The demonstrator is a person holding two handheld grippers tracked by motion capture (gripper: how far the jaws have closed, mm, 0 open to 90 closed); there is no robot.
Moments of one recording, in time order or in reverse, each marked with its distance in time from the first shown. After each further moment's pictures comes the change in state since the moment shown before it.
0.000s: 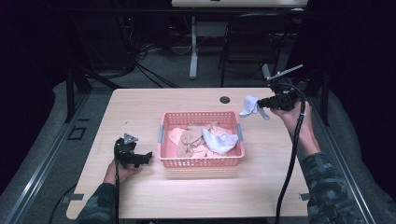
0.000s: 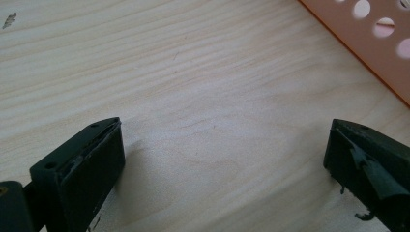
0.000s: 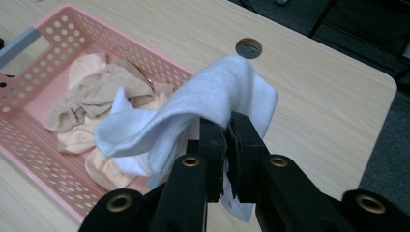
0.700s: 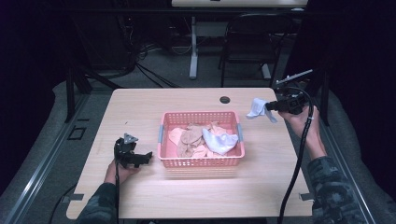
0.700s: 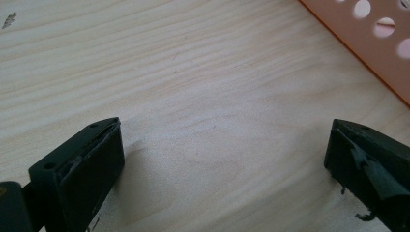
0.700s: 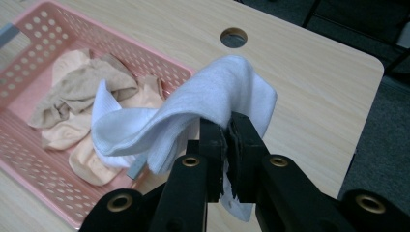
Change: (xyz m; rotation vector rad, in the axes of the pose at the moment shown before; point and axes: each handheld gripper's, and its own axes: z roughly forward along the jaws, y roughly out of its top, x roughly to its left) left arm 0.000 0.000 0.000 0.002 -0.001 0.000; right arm -0.023 -0.020 0.002 0.003 -0.019 0.040
